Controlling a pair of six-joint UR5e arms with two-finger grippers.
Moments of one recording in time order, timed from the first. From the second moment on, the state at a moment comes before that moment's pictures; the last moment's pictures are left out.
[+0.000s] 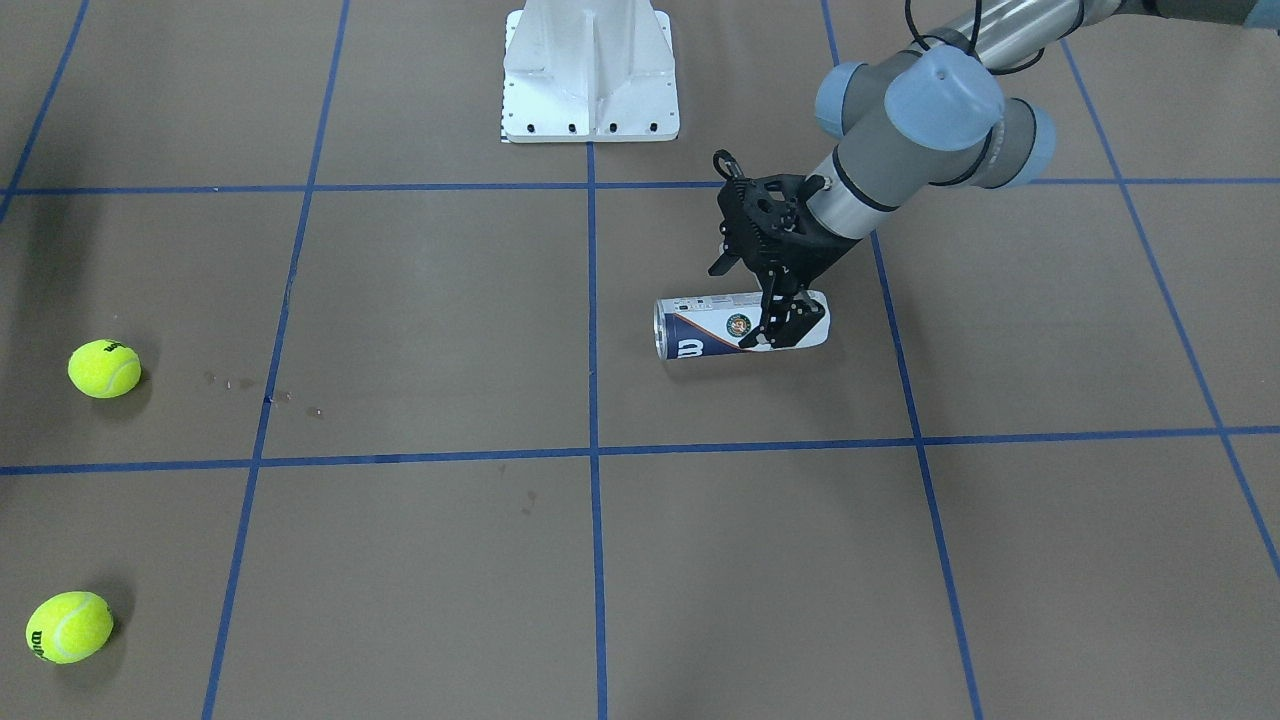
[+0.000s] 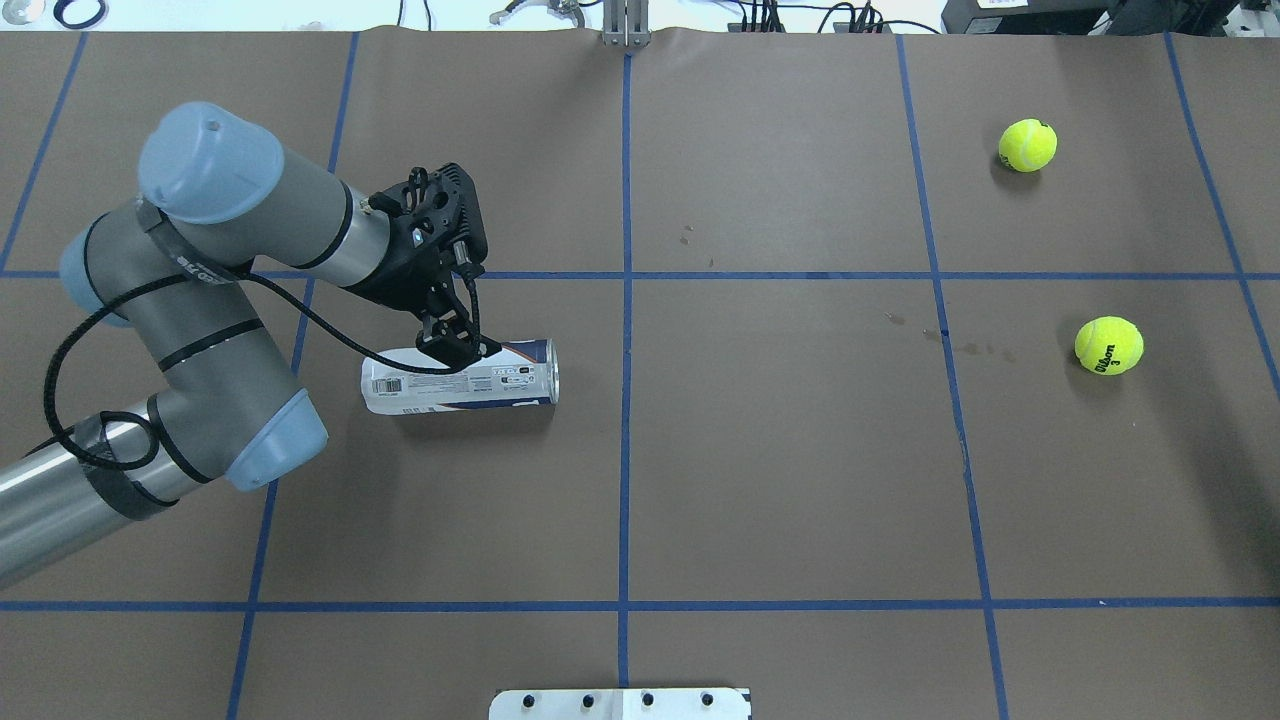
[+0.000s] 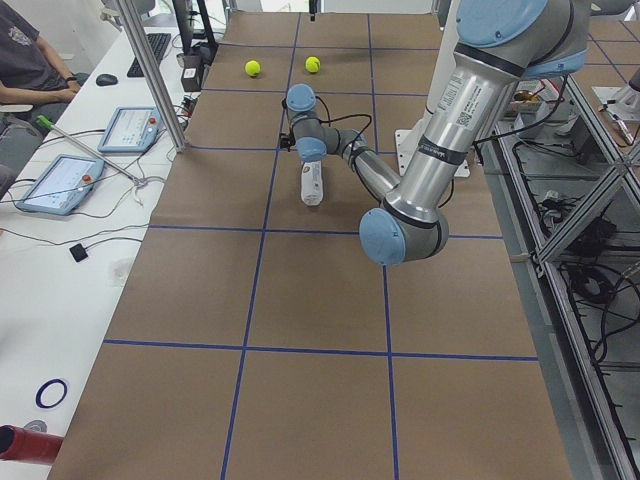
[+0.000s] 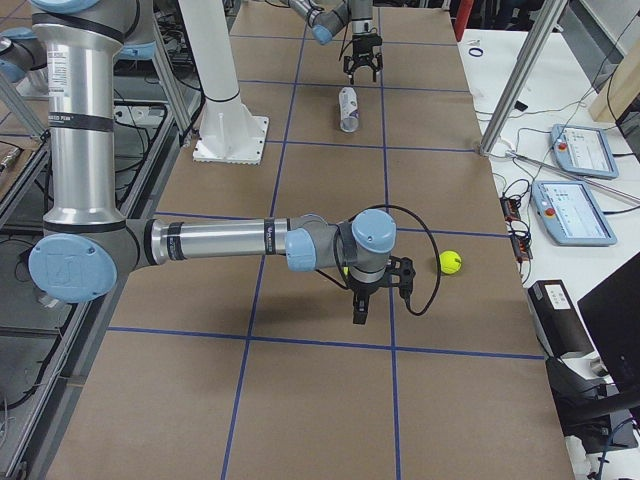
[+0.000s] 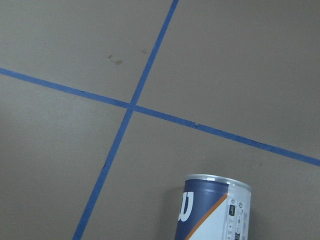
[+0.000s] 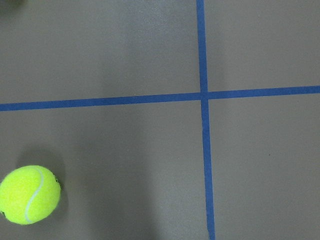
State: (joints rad) left arm -0.70 -2.09 -1.65 -2.12 -2.15 0.02; right arm 1.44 -1.61 1.68 -1.50 2.34 0.26
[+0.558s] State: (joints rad) left arm -0.65 -2.17 -1.56 -2.11 -2.08 0.03; right arm 1.44 -1.61 1.68 -1.50 2.34 0.26
